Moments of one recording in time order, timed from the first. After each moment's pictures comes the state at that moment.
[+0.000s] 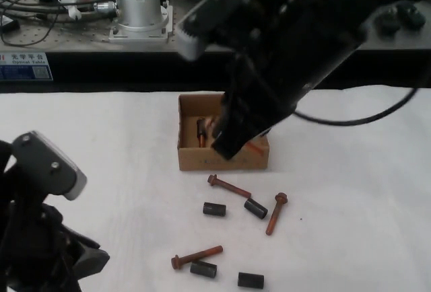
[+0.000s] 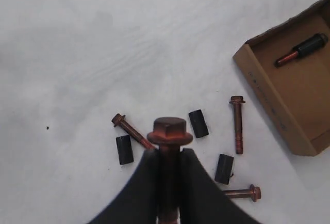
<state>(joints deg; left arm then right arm) -24.8 52.5 -35.4 33.9 15.6 17.0 48.4 88.2 -86.6 61.4 -8.3 -17.2</state>
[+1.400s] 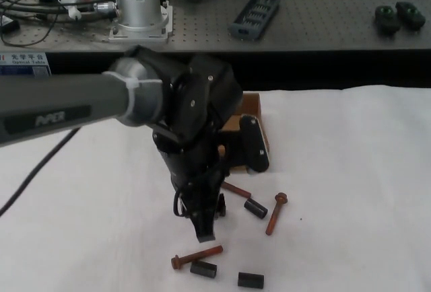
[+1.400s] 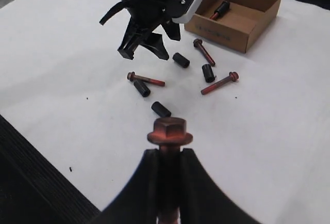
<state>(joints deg) -37.3 108.9 -78.0 39.0 1.9 47.5 48.4 13.9 -38.7 62.9 -0.7 7.9</state>
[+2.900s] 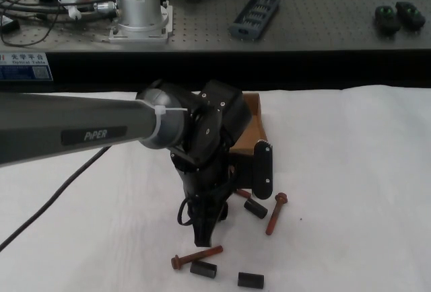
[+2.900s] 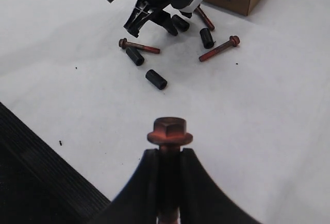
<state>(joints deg) -37.6 115.2 -78.7 30.4 -1.1 60.2 48.4 13.1 -34.0 63.7 -0.6 8.4</state>
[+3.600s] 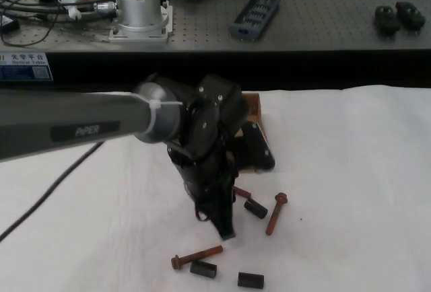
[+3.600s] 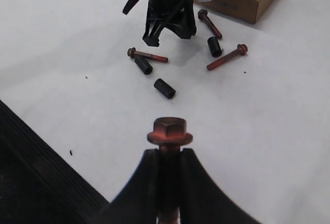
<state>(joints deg) -37.6 110.2 -78.9 31.5 3.6 34.1 48.4 13.1 -34.0 60.2 -1.9 9.3</state>
